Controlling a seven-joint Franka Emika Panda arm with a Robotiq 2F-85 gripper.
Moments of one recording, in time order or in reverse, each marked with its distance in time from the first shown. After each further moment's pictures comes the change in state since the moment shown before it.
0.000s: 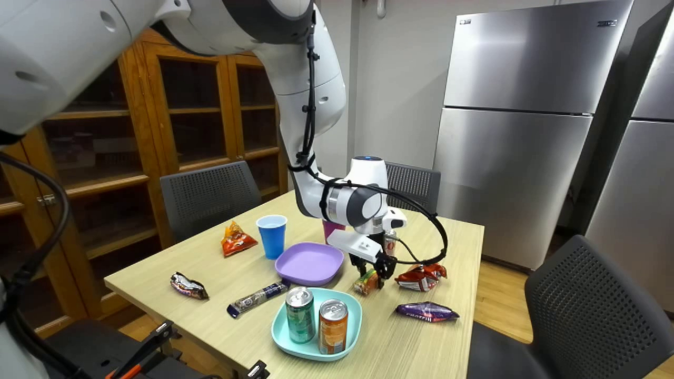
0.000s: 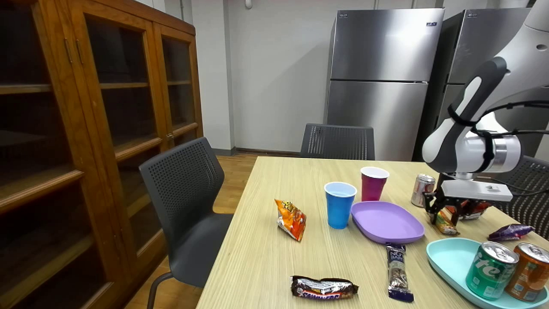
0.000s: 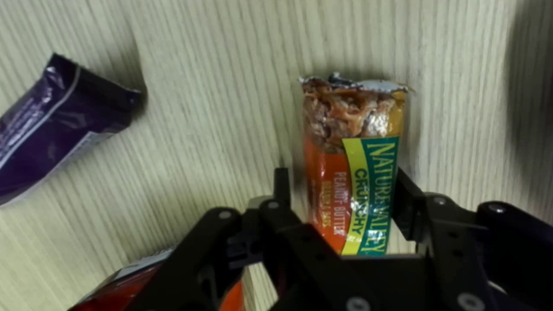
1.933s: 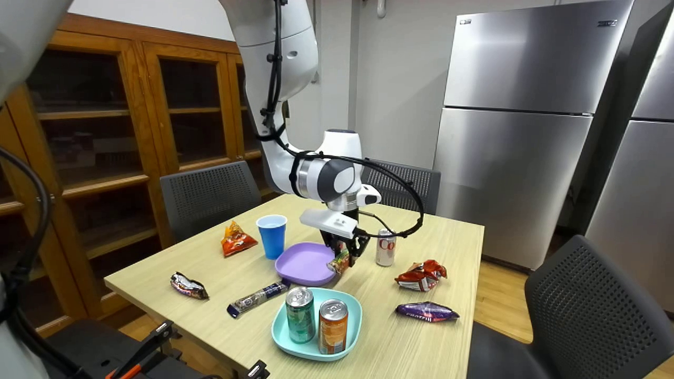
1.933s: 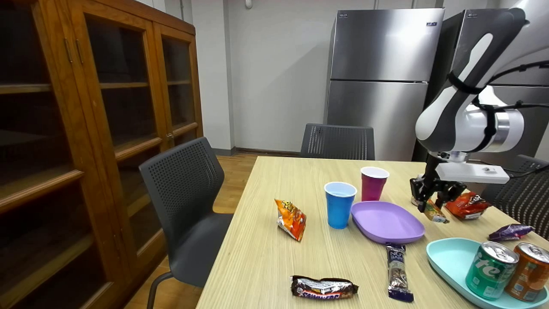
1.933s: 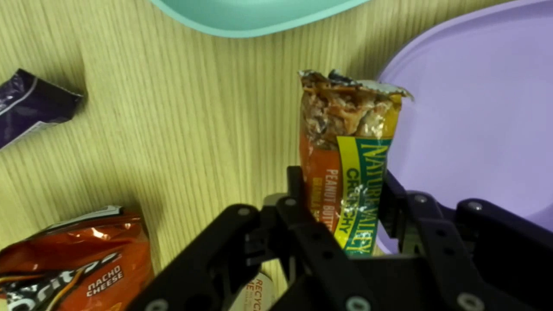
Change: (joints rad) arm 0.028 -0.225 0.072 -0.226 -0.002 0.016 -0.083
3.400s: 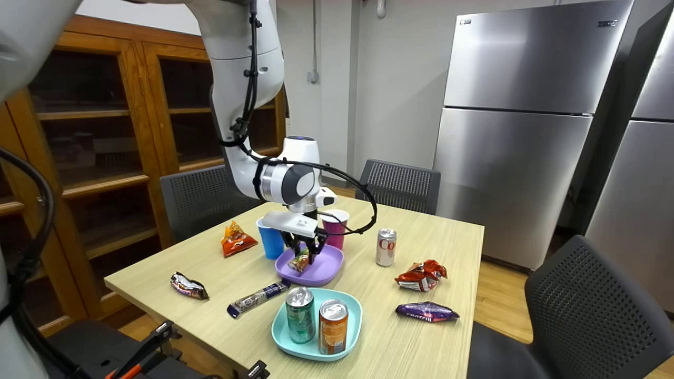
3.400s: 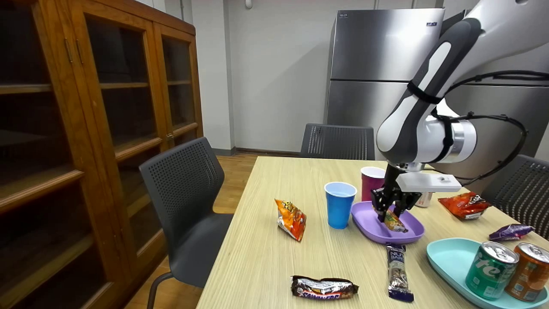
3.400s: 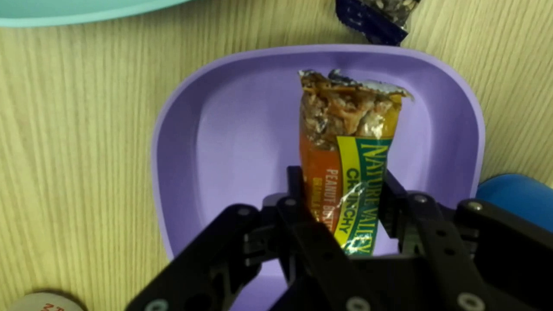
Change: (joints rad) arm 0.126 0.047 0.063 -0.010 0.000 0.032 -0.010
